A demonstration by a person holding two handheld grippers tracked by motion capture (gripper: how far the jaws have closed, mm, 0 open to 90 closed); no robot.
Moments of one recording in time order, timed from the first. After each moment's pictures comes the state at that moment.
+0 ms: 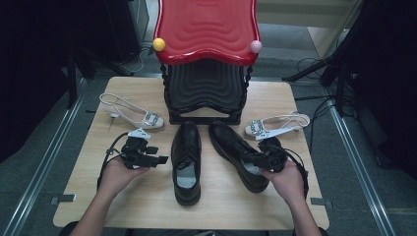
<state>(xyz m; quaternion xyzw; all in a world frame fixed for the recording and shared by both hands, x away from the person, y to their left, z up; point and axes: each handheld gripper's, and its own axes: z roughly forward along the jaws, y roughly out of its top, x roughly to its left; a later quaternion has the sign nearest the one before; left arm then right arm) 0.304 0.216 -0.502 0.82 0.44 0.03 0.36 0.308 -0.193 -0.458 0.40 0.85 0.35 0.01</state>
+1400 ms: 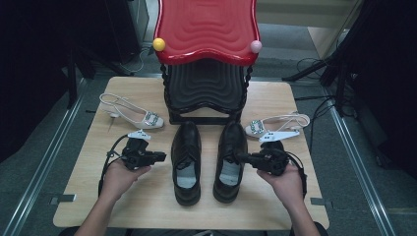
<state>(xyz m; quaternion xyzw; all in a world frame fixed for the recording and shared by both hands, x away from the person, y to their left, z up) 0.301 0.209 -0.501 0.81 0.45 0.02 0.37 0.292 -0.202 -0.447 0.38 0.82 0.43 0.02</state>
